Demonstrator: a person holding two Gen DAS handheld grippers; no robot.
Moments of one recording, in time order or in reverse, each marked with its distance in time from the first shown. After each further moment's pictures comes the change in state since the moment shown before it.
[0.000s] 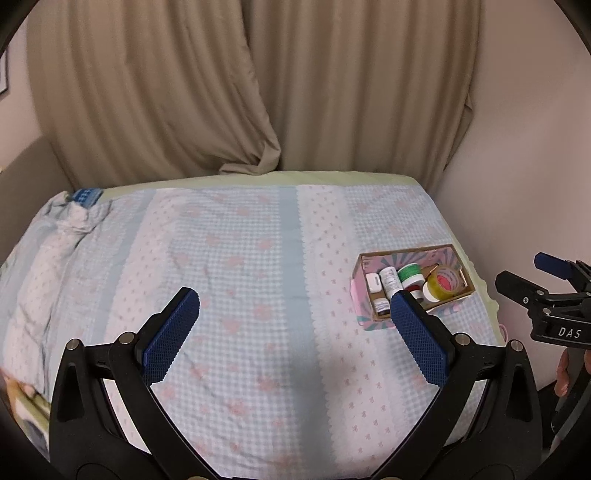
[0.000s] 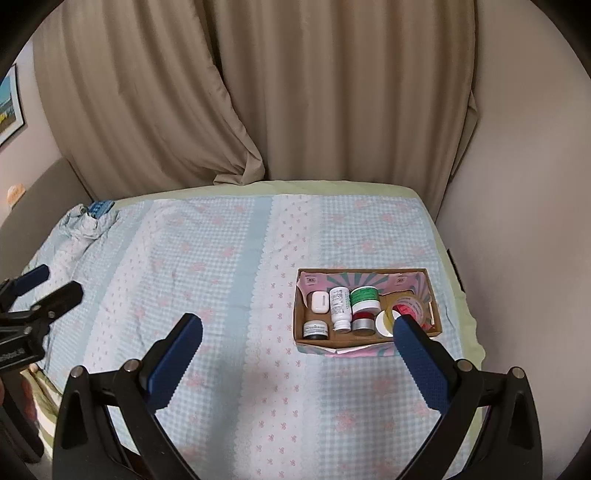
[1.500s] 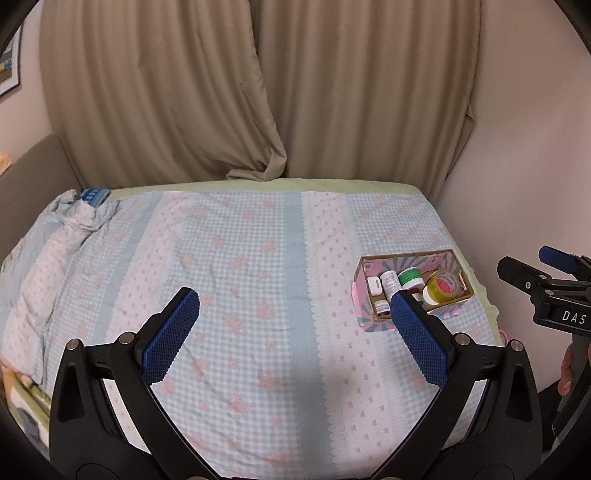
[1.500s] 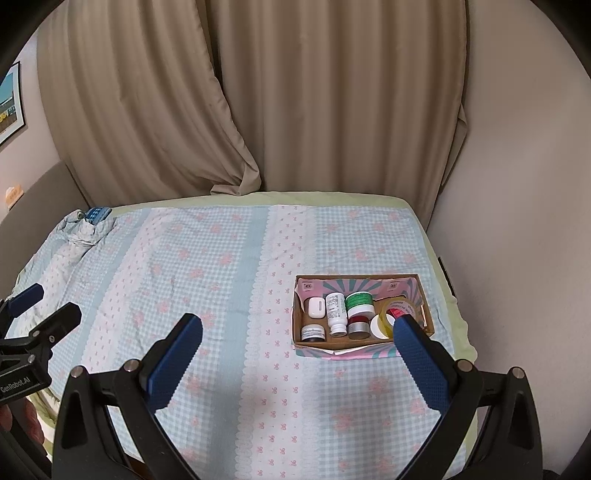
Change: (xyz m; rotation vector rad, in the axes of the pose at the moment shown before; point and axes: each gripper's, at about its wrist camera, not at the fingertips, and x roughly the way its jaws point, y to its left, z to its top) left arm -0.016 -0.001 -0.012 -0.018 -0.031 0.016; right arm -0.024 0.013 -0.003 0.006 -0.045 -0.034
